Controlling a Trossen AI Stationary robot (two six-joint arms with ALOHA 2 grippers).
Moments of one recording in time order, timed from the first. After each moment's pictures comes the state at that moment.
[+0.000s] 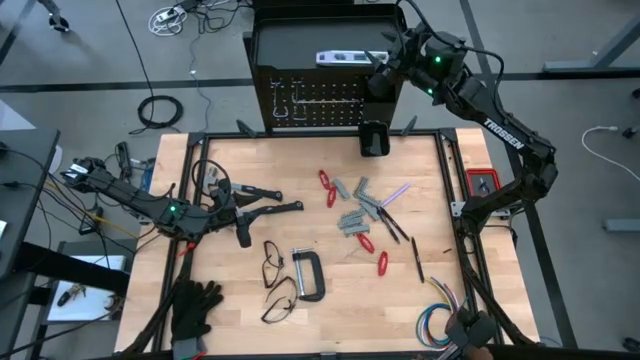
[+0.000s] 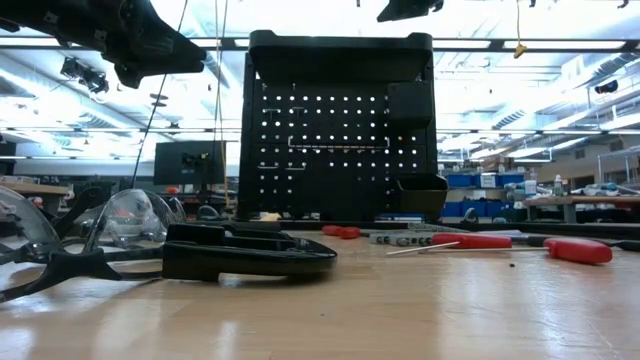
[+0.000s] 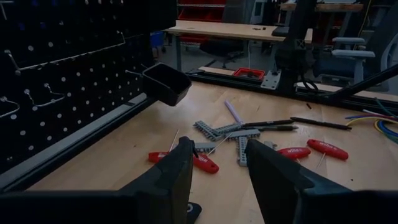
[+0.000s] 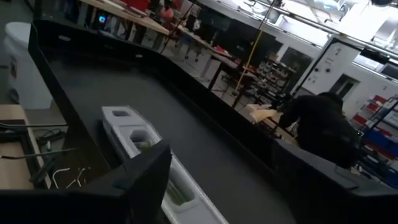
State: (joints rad) left arm -0.41 0.74 0.39 0.14 -0.82 -0.22; right arm -0.70 1.42 1.63 -0.25 0.15 -0.44
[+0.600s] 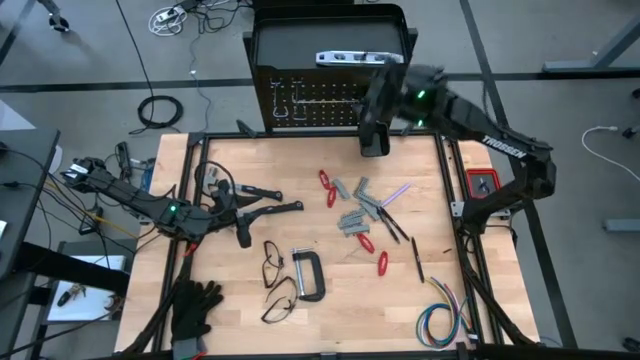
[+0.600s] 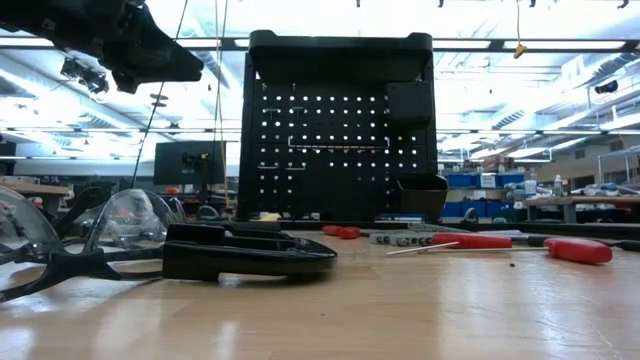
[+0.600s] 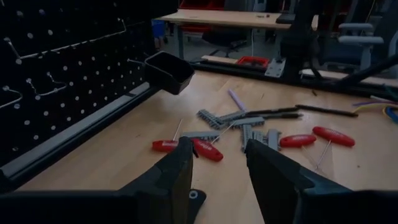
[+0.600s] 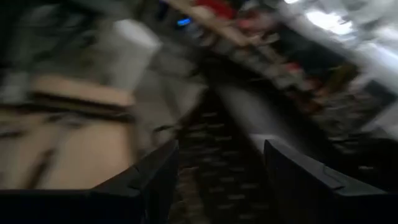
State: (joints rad) left arm -0.41 0.74 0.39 0.07 -0.82 -0.24; right arm -0.36 1.42 1.64 -0.41 0.16 -0.49
